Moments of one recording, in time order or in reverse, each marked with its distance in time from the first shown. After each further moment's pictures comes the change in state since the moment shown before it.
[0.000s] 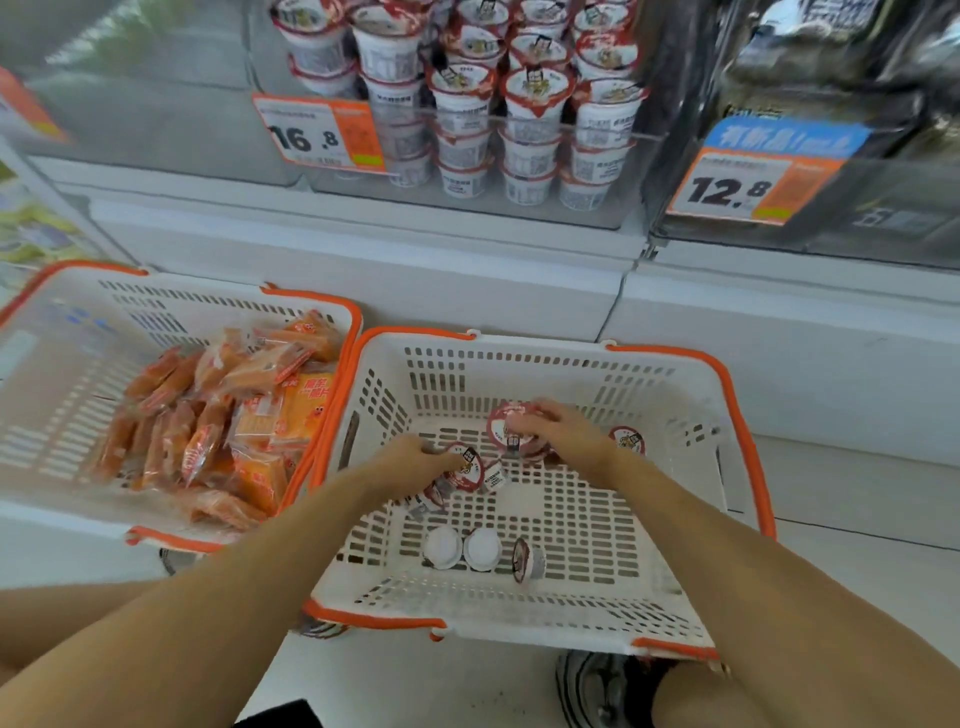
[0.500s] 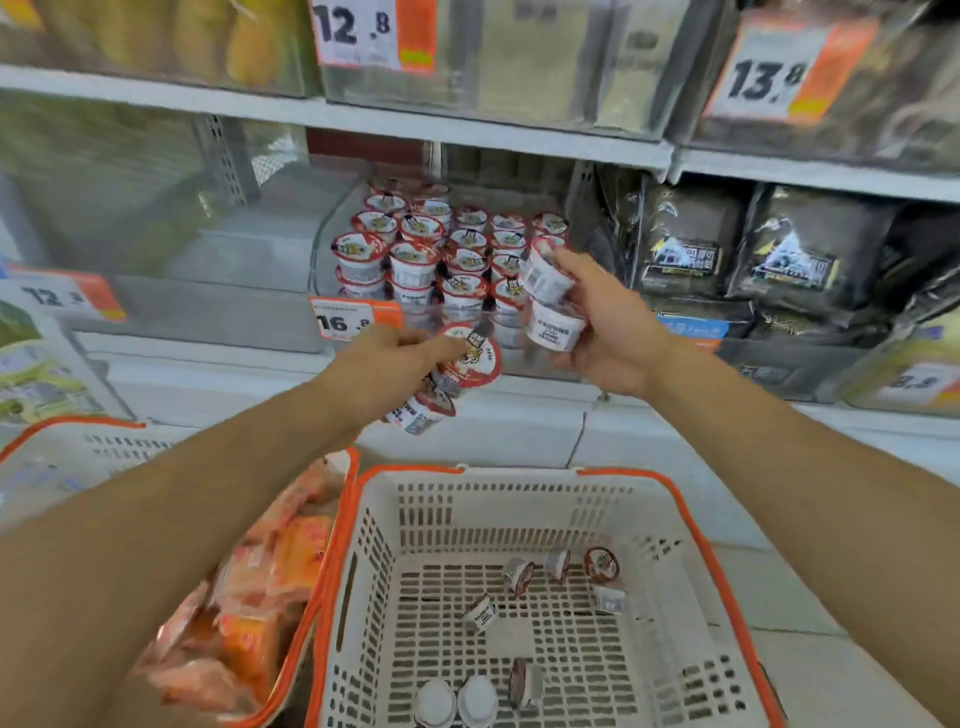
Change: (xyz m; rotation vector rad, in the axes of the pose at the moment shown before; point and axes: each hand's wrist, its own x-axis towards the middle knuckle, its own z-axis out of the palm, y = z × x) left_hand -0.144 0.136 -0.152 -0.251 0.358 0.605; right_hand -0.101 -0.258 -0.024 0.342 0.254 -0.407
